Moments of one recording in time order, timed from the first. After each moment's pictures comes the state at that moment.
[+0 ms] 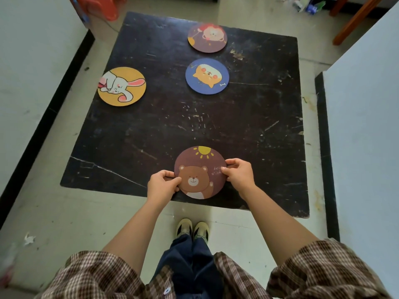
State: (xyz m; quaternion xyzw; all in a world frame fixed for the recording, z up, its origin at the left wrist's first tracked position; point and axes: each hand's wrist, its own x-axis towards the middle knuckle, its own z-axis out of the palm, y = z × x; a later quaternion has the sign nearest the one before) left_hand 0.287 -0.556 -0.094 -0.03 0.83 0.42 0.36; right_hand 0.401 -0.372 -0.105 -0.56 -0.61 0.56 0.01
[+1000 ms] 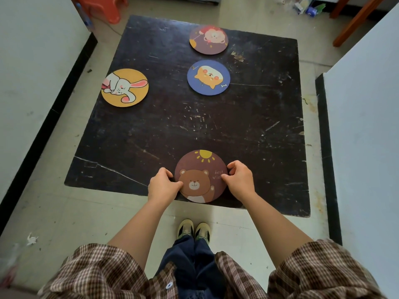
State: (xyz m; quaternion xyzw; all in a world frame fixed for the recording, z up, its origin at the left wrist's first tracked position) left_hand 0.287 -0.556 -0.097 0.07 0.92 0.23 0.31; right_hand 0.412 -0.385 -0.107 -0.50 -0.77 0.39 -0.03
